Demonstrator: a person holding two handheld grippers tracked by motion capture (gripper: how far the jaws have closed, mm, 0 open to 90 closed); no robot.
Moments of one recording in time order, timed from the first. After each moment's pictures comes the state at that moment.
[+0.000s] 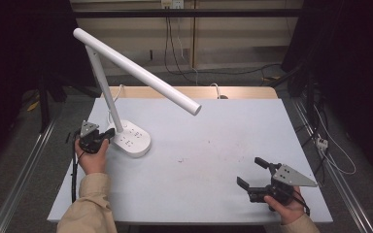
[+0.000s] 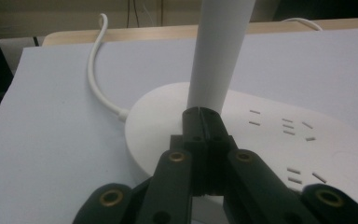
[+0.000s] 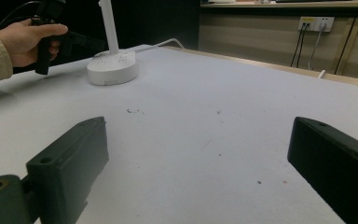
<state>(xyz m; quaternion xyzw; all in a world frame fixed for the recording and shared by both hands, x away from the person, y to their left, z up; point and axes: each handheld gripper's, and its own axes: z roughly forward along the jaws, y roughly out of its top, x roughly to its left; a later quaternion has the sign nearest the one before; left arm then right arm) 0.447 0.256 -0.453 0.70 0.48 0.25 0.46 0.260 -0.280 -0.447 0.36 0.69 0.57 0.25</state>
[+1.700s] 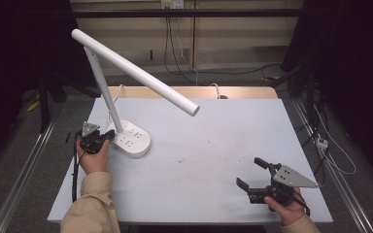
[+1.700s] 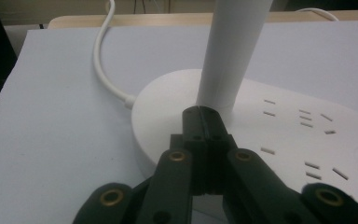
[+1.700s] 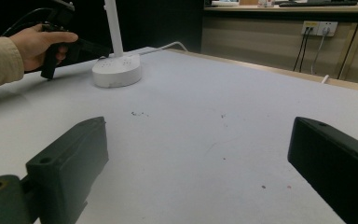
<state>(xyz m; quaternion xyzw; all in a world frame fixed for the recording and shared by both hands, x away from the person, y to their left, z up) 0.449 0.255 -0.459 0.70 0.50 0.25 0.44 0.258 -0.278 -0.445 0.36 0.69 0.58 0.26</state>
